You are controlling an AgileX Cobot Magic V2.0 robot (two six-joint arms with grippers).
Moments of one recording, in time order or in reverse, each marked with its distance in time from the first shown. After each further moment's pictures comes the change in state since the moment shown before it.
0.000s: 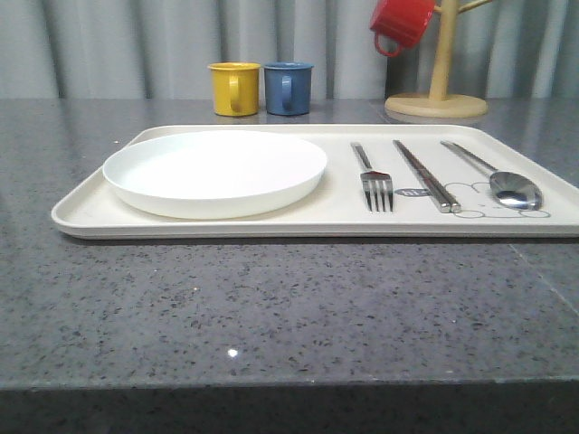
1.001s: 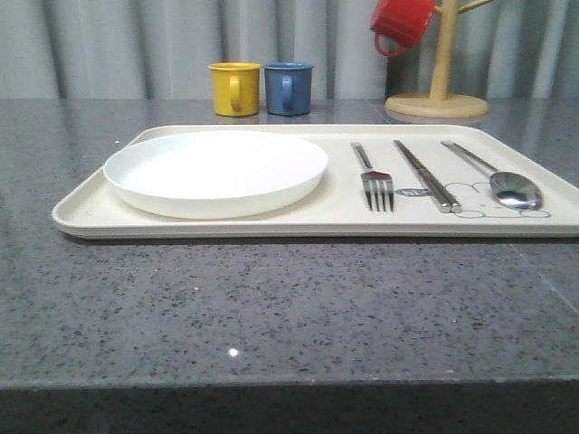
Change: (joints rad) left arm 0.089 0.000 0.000 0.000 0.000 0.000; right arm 0.000 0.000 0.000 0.000 0.000 0.001
